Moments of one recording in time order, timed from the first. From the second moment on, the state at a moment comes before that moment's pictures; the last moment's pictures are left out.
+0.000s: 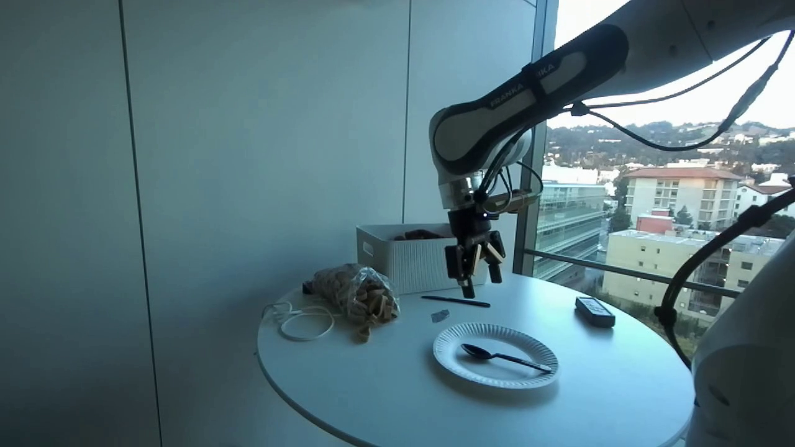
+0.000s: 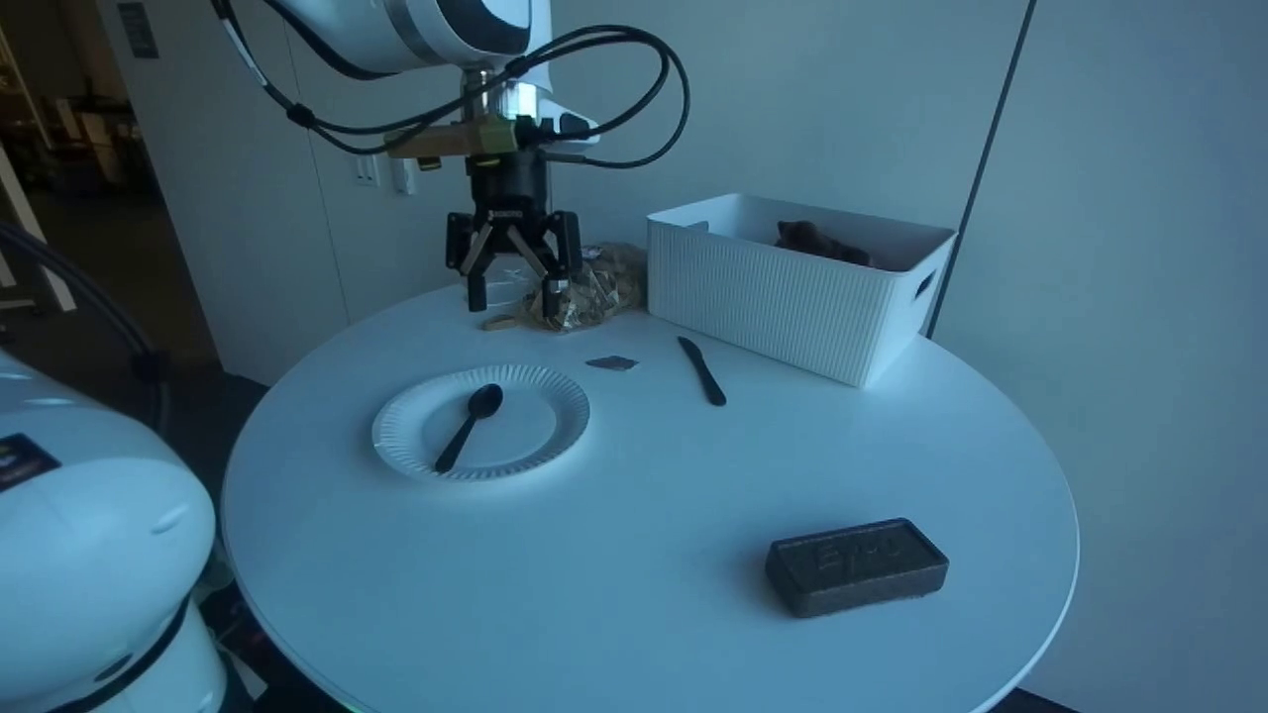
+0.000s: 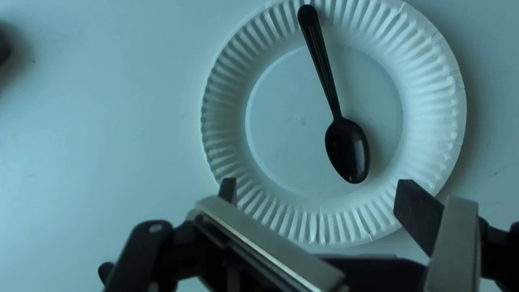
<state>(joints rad) -0.04 -0.38 0.00 -2.37 -0.17 1.77 0.02</state>
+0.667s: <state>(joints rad) -0.03 -0.37 -0.04 -2.64 -0.23 1.87 -0.22</state>
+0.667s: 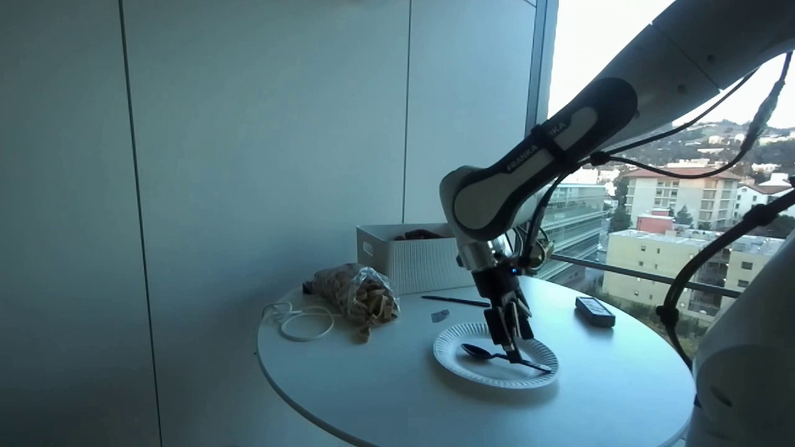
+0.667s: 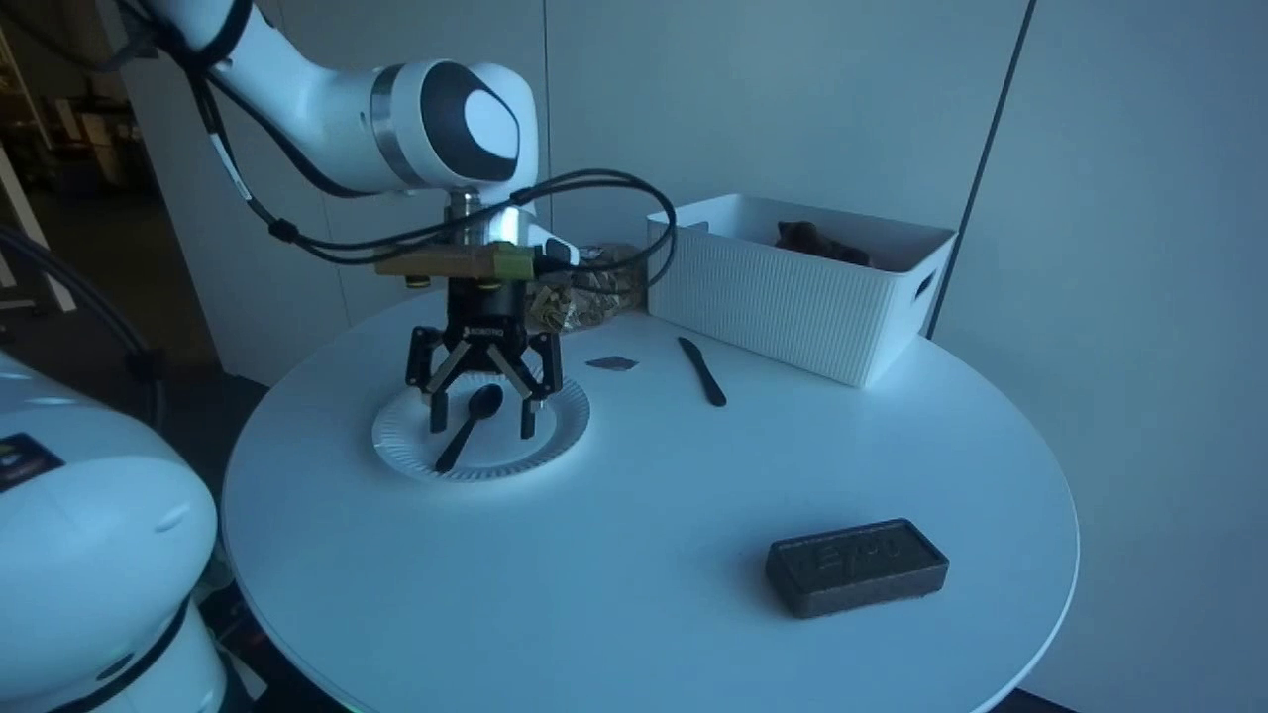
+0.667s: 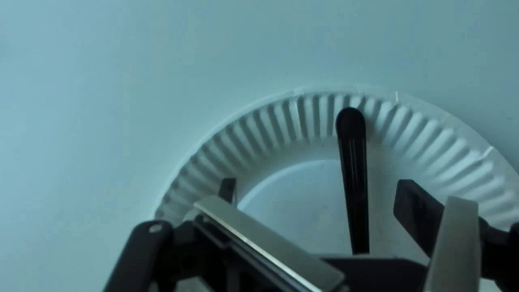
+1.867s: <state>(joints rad) -0.06 -0.39 -0.04 -2.74 -0.41 2.17 -0.13</state>
